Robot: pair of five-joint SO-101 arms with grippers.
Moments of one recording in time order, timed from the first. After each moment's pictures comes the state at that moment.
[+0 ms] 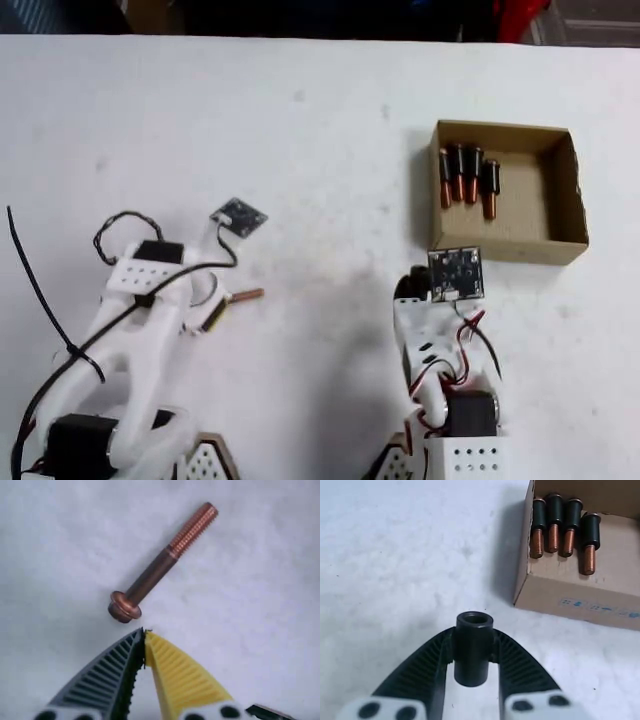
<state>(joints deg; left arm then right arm) 0.1 -21.1 53.9 67.5 -23.7 -5.5 -102.5 91.3 55.0 6.7</state>
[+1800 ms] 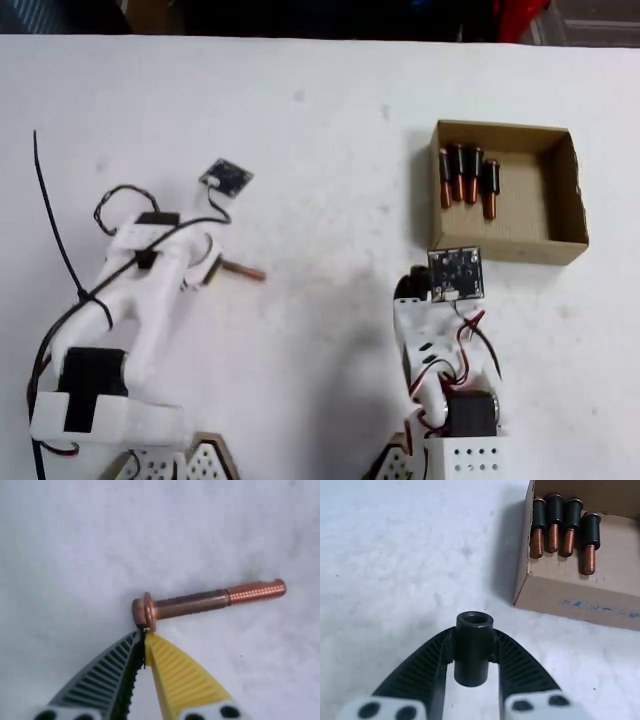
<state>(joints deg) -4.3 -1.8 40.0 51.1 -23.7 -5.5 -102.5 91.3 55.0 6.7</state>
